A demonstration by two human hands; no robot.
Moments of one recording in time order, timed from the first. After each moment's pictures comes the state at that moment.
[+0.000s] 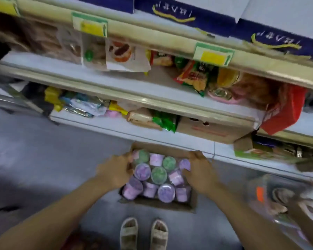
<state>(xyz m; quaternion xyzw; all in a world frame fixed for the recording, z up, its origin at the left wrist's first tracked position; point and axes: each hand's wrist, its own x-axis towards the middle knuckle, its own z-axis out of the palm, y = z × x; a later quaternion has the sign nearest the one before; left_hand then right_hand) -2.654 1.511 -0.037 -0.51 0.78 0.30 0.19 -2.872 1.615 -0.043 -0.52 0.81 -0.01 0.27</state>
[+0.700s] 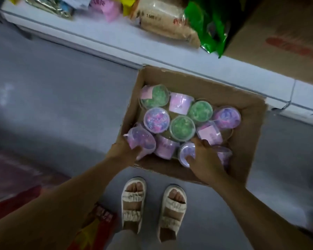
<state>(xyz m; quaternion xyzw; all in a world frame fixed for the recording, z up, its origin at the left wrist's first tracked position) -2.630 1.565 -0.444 -0.70 0.54 0.44 0.17 -2.836 1.653 -0.436 -0.48 0.79 0.02 0.38</state>
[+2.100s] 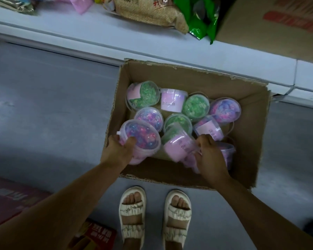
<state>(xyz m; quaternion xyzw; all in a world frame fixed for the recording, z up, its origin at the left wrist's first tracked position) -2.641 1.553 -0.495 -0.73 0.43 0.53 0.02 -2.860 1.671 -0.522 -0.50 0.81 -0.10 0.28</state>
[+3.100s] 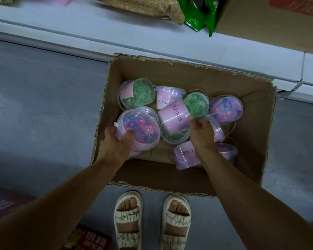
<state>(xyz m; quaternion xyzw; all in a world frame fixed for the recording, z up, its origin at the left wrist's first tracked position) -2.645 1.539 -0.551 -0.67 0.50 0.55 -0.03 -2.870 1.603 -0.572 -0.16 0.86 -0.33 0.36</state>
